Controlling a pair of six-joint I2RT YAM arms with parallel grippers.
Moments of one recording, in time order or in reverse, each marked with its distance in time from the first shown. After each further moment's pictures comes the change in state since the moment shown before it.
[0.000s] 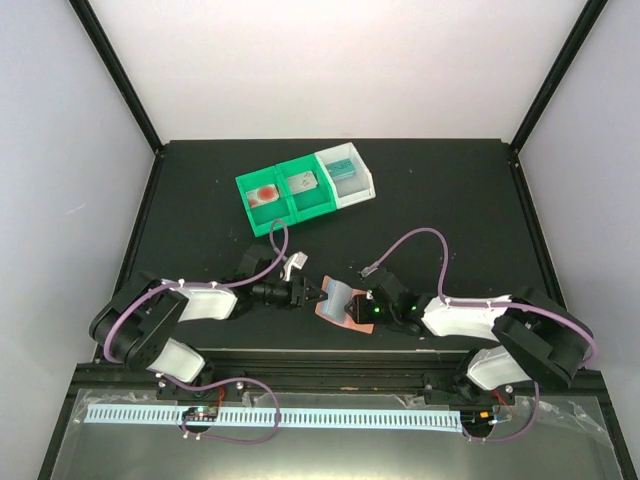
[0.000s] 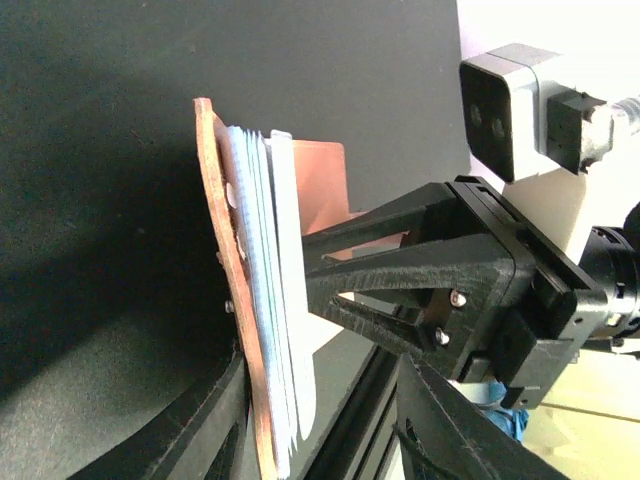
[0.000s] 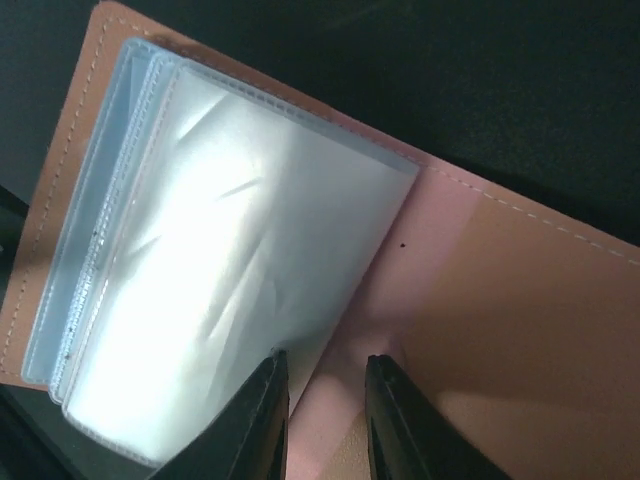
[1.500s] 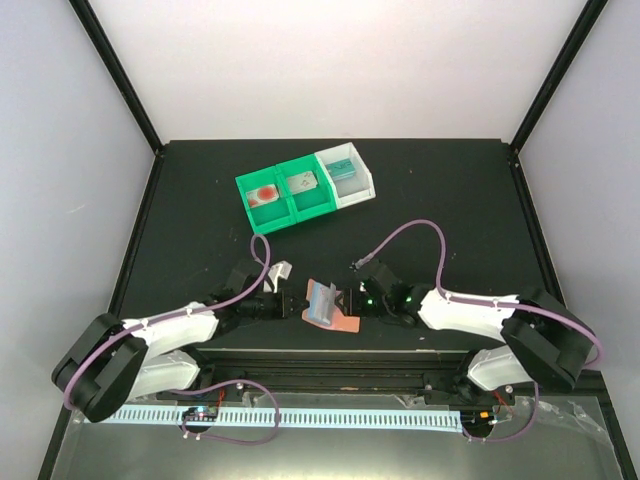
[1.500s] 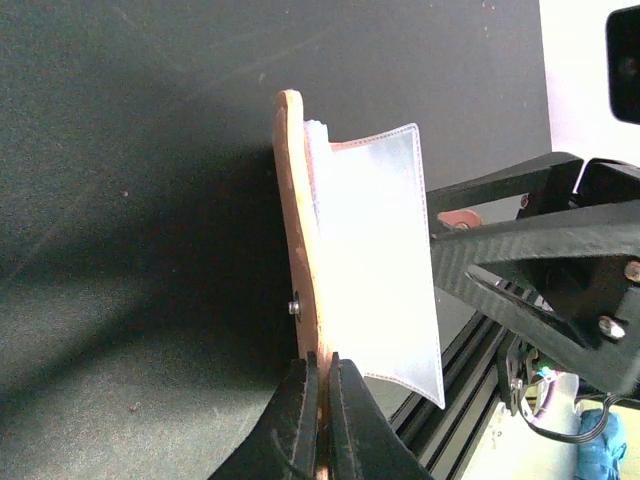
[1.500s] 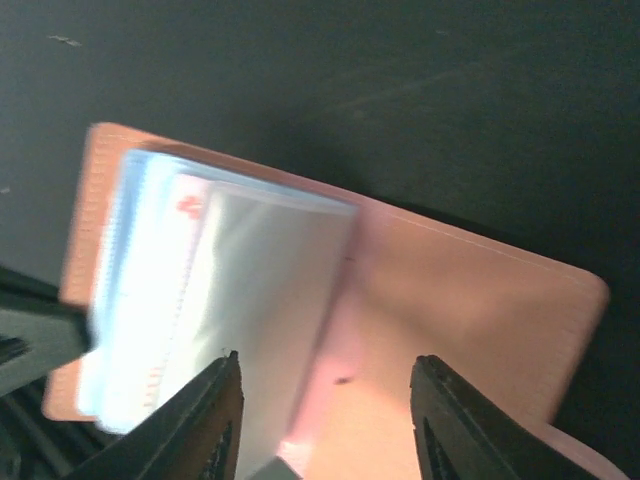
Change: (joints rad) left arm -0.053 -0.300 -0.105 -0.231 -0.273 0.011; right arm 0.026 -0.007 0.123 -0.100 -0.003 0.056
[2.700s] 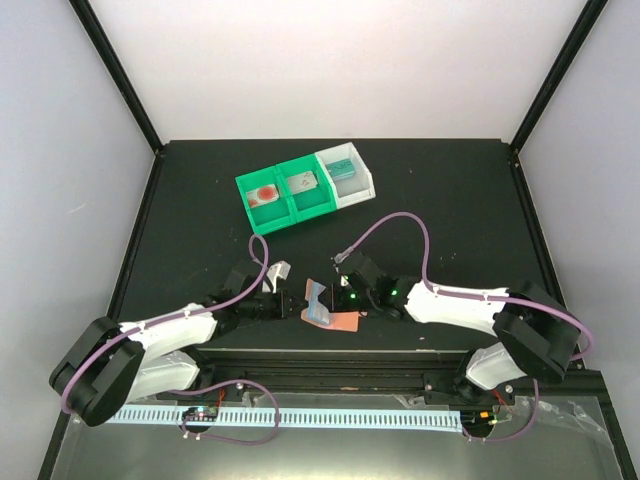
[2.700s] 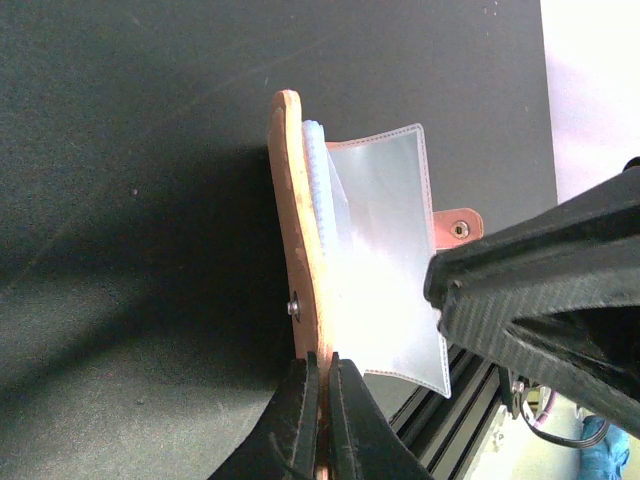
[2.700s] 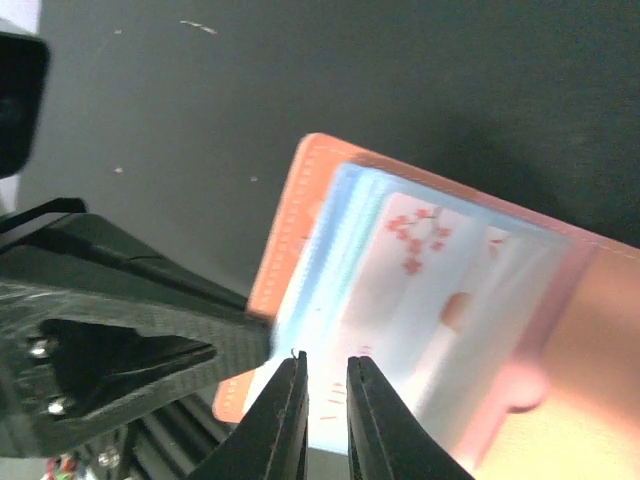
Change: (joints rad) left arm 0.000 -0.027 -0.006 -0.016 -0.013 -0.004; right arm 0.061 0.069 0.143 -0.010 -0.068 0.014
